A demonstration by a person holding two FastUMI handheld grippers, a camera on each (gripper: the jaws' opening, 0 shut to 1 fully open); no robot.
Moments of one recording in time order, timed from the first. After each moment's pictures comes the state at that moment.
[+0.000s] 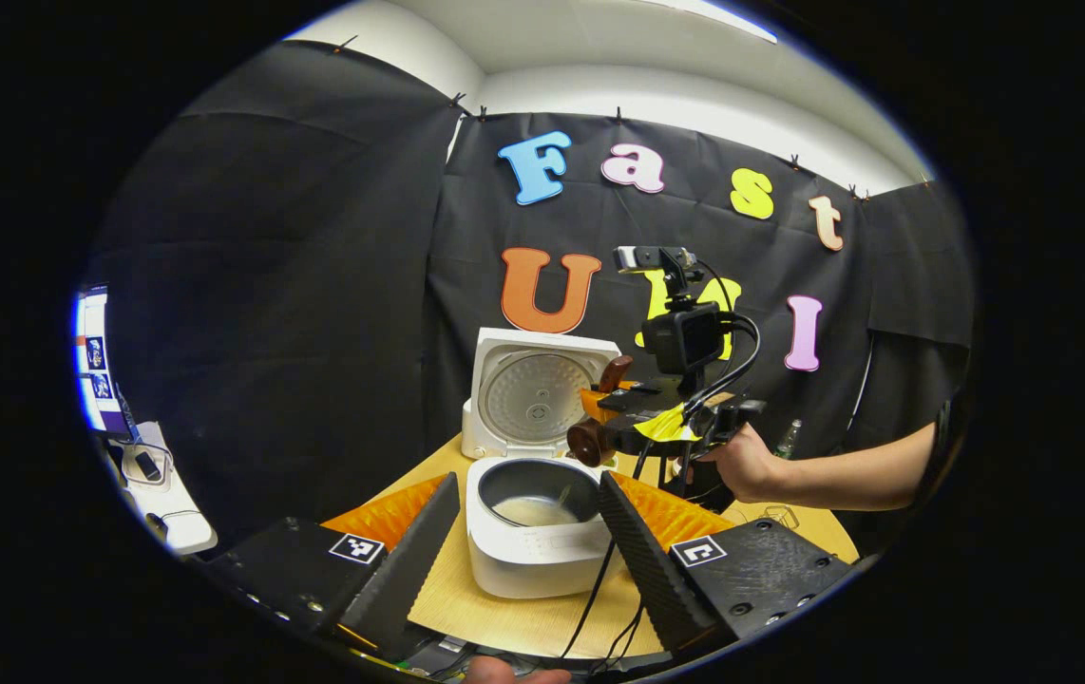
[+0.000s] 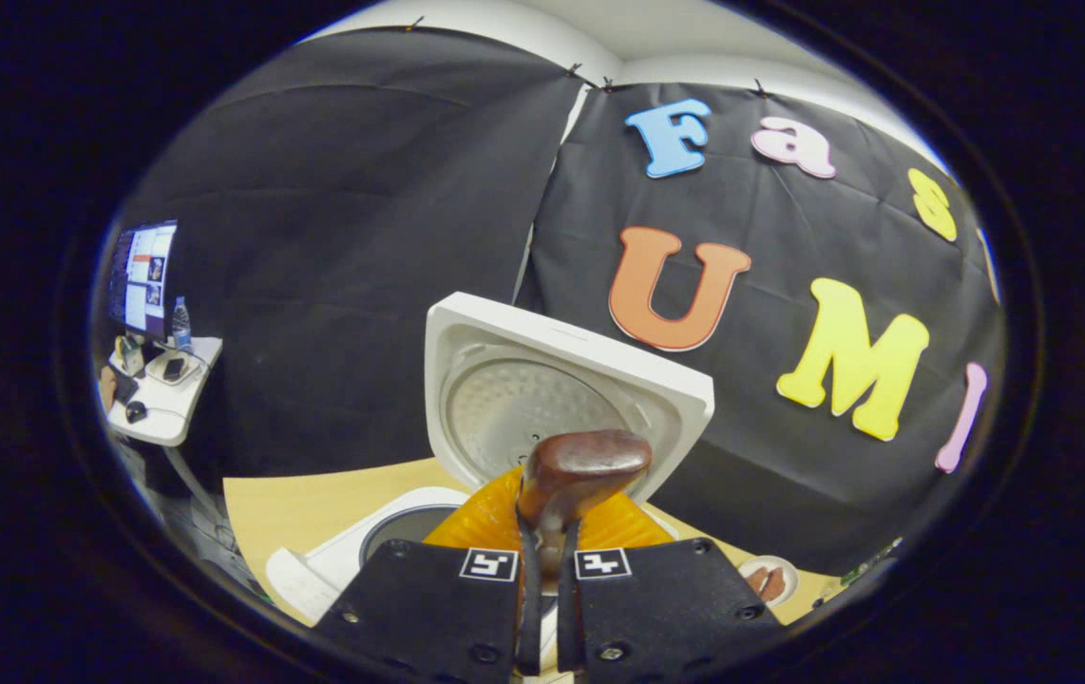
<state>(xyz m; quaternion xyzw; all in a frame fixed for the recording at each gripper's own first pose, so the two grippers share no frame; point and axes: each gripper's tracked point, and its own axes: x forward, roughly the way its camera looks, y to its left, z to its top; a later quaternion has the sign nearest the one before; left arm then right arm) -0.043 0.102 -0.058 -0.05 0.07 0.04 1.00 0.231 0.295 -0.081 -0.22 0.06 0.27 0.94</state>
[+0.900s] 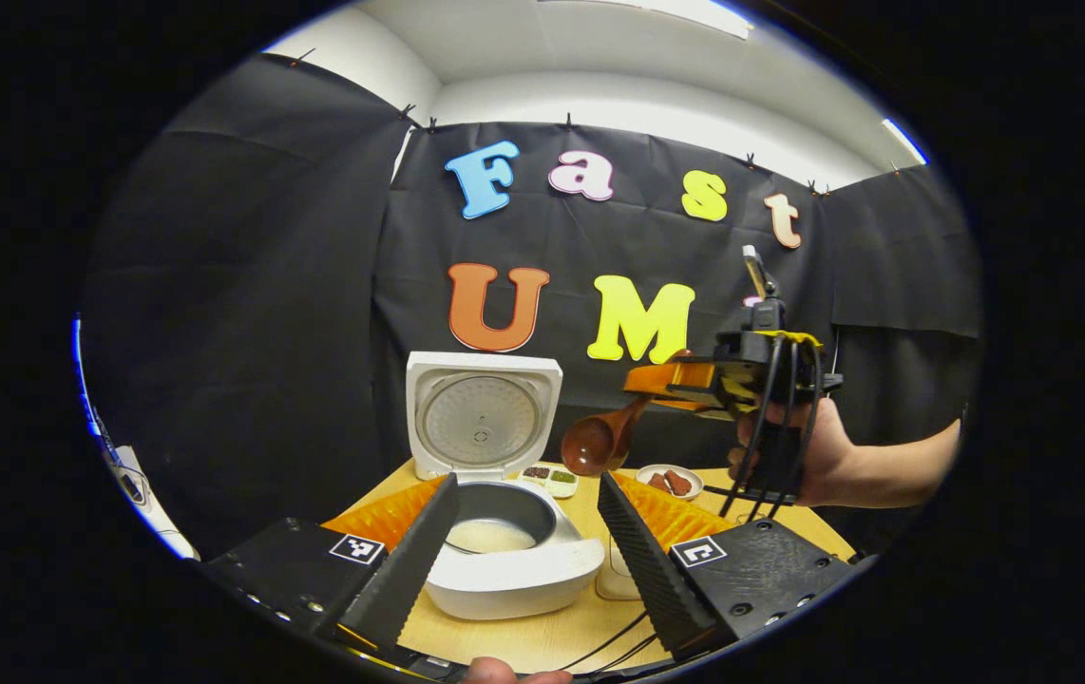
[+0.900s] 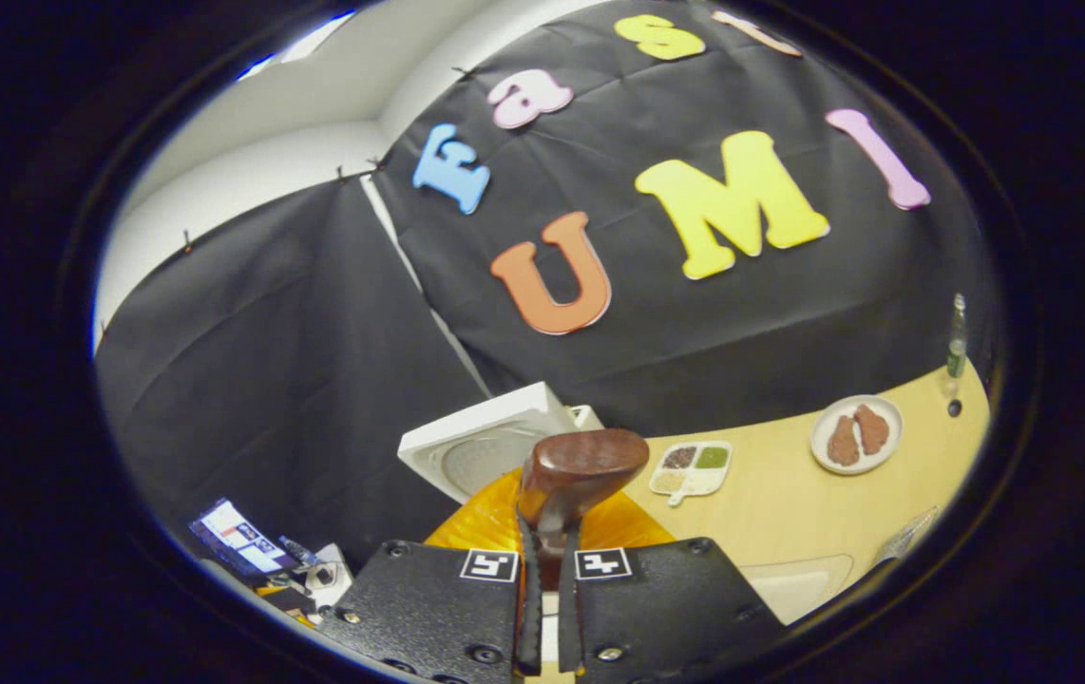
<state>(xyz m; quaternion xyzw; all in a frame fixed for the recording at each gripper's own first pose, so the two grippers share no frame) -0.009 0.045 -0.044 -0.03 0.05 -0.02 1.00 0.192 0.139 -0.017 0.20 0.15 0.23 0.94</state>
